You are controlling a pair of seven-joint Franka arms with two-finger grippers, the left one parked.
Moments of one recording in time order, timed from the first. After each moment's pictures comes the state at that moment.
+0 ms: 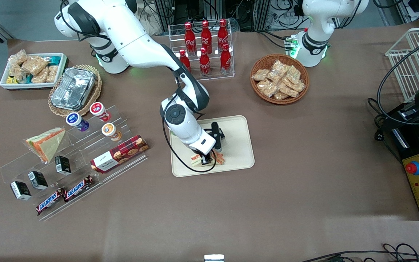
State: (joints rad) arm 0.81 0.76 -0.13 -1.59 0.36 2.62 -1.25
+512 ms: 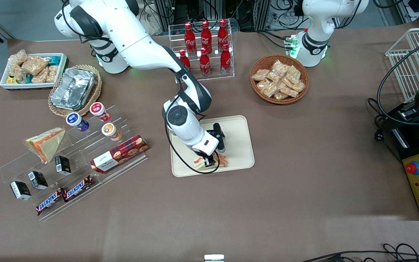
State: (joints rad) arm 0.81 0.79 -0.13 -1.53 0.36 2.62 -1.31
